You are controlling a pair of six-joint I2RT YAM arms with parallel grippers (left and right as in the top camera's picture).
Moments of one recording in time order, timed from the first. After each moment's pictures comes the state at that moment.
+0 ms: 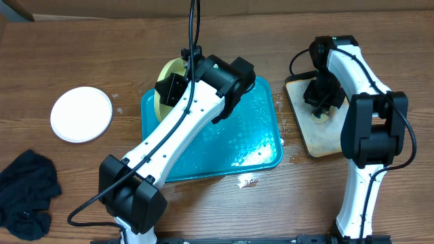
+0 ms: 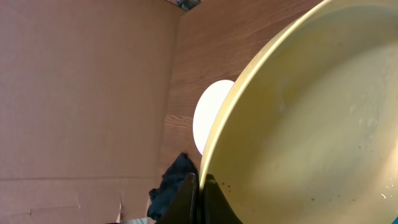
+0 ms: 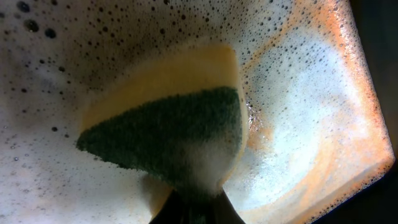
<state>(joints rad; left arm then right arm) -0.64 1.90 1.84 -1.69 -1.10 -0.67 0.05 2.30 1.85 -1.37 0.16 0.59</state>
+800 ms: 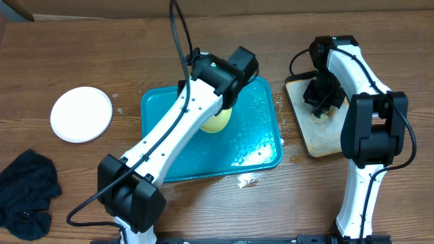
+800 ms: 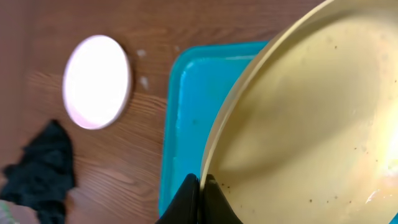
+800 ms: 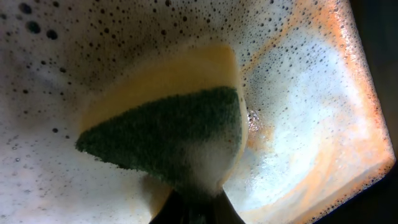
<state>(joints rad) -0.60 1.90 1.84 -1.45 -0.64 -0.73 0.05 2.30 1.85 -1.37 0.16 0.59</state>
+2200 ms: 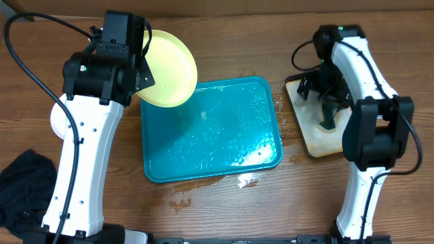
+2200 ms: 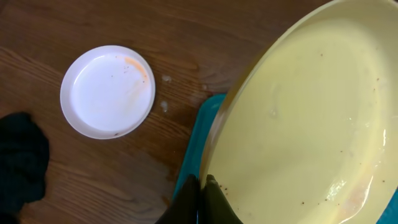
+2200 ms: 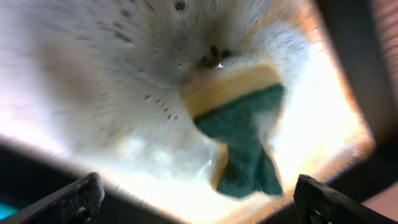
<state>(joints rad) -0.18 1.59 1.85 -1.33 -0.35 -0.51 0.05 2.26 1.98 -1.47 0.11 0.55</state>
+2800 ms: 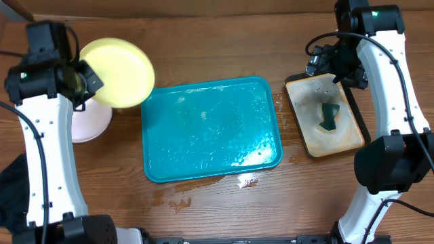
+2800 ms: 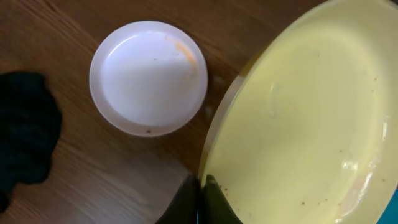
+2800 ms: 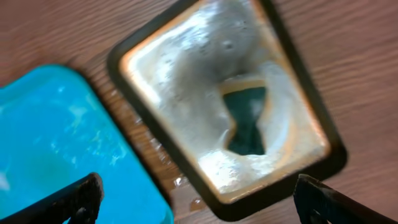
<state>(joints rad) 0.23 1.59 1.68 -1.19 -0.14 -0.44 0.05 2.04 2.10 -1.52 0.01 0.38</state>
